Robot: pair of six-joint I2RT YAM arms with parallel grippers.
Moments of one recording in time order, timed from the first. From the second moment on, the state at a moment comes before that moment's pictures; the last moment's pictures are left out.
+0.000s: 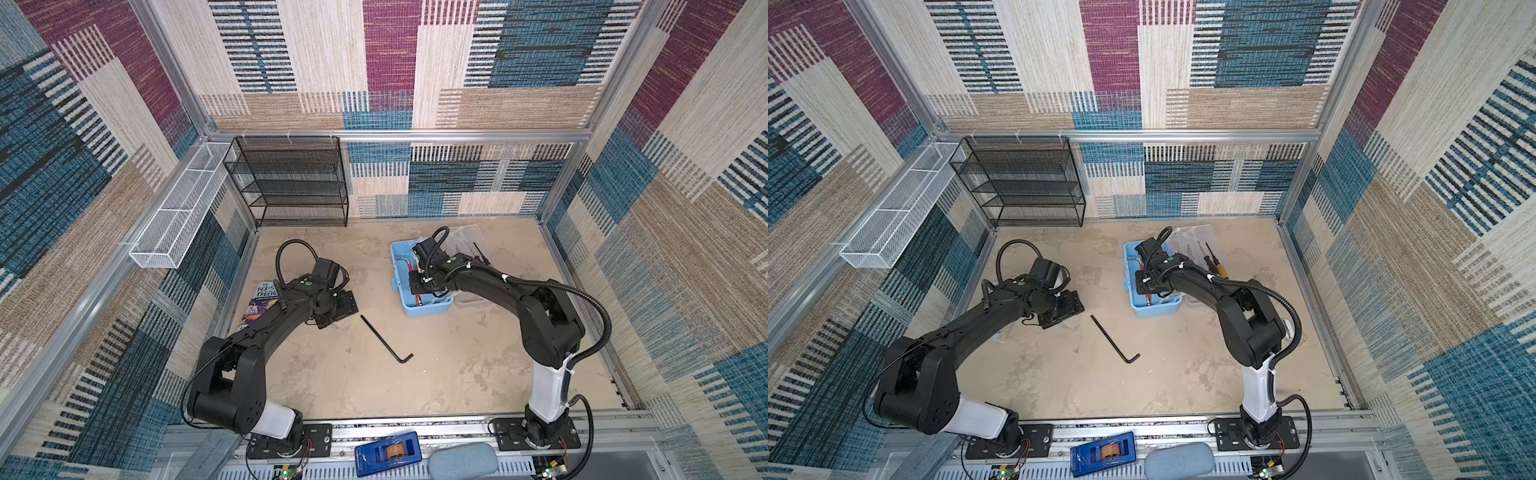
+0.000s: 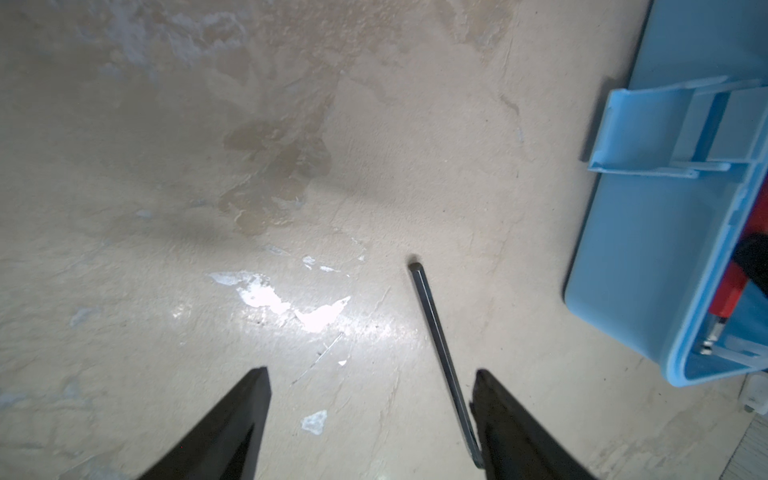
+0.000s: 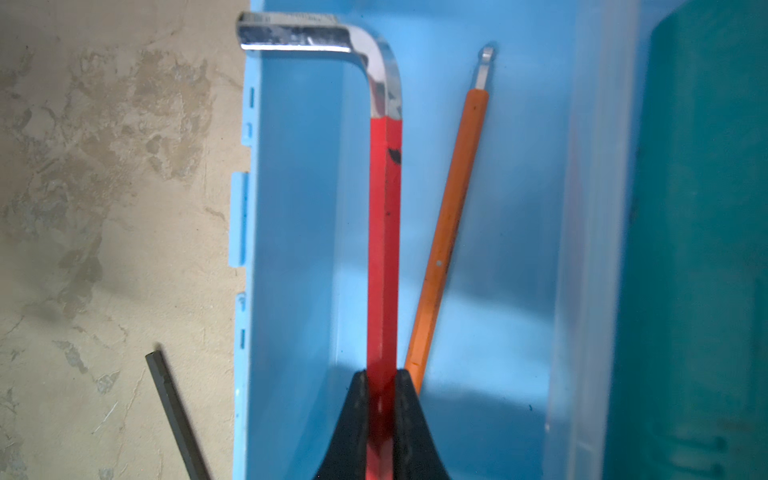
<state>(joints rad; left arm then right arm) -0.30 1.49 0.99 -0.70 0.14 -0.64 0.59 1.94 1.45 -0.56 -0.02 0.45</state>
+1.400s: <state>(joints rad) -0.34 1.55 1.04 -0.73 0.13 -0.63 0.58 1.90 1.53 -0.55 -0.02 0.43</state>
